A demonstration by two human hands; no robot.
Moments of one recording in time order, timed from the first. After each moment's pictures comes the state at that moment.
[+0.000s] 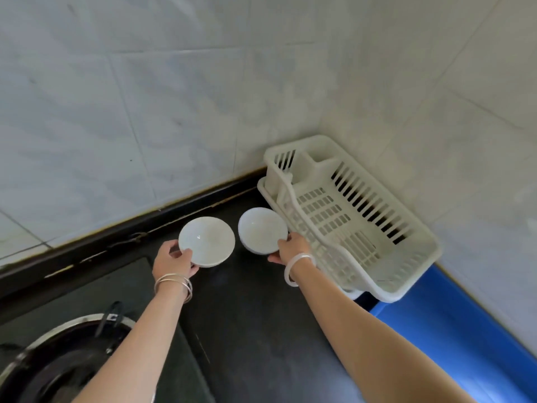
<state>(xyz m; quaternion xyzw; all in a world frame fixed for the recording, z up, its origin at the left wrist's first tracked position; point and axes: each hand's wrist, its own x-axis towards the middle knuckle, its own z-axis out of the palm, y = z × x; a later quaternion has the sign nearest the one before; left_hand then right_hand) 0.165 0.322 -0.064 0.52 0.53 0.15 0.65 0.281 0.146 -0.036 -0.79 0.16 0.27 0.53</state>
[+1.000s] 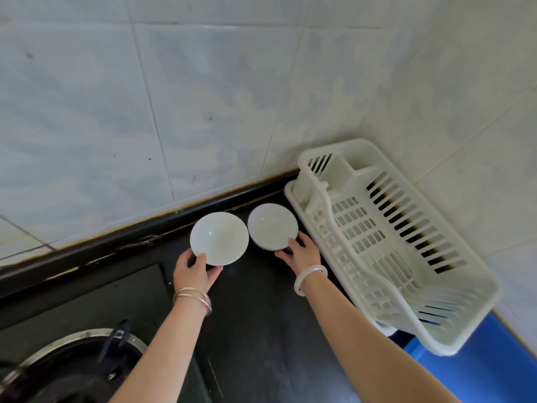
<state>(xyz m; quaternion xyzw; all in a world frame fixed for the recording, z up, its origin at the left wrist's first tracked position) 0.189 0.339 -0.101 0.32 0.53 0.17 0.76 0.318 0.188 -0.101 -0.66 0.21 0.24 0.68</state>
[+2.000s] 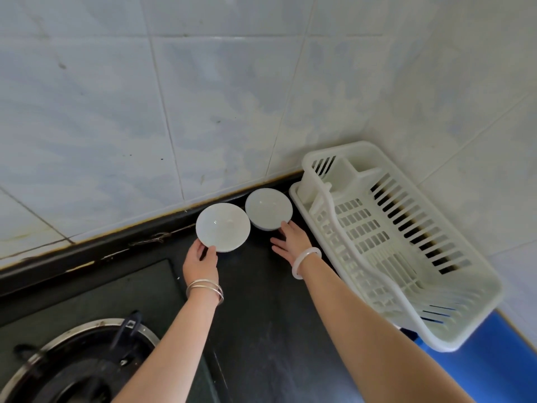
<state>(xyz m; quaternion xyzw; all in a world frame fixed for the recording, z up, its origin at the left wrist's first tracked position) 0.192 0.332 -0.102 0.44 0.52 0.24 0.69 0.320 0.215 -0.071 -0.66 0.15 0.36 0.65</state>
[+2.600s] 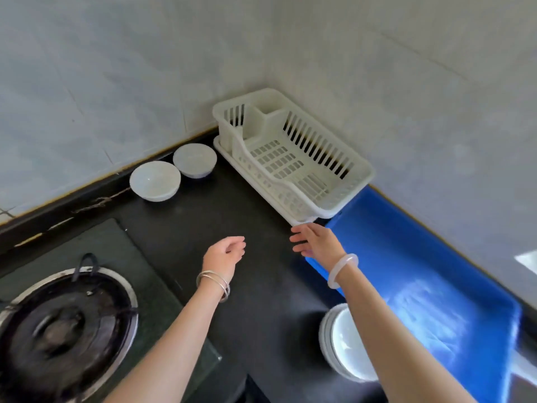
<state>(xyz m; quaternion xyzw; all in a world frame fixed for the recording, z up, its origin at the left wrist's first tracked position) 0.098 0.153 -0.044 0.69 0.28 -0.02 0.67 0.167 -0.032 0.011 -0.82 0.06 0.25 0.51</state>
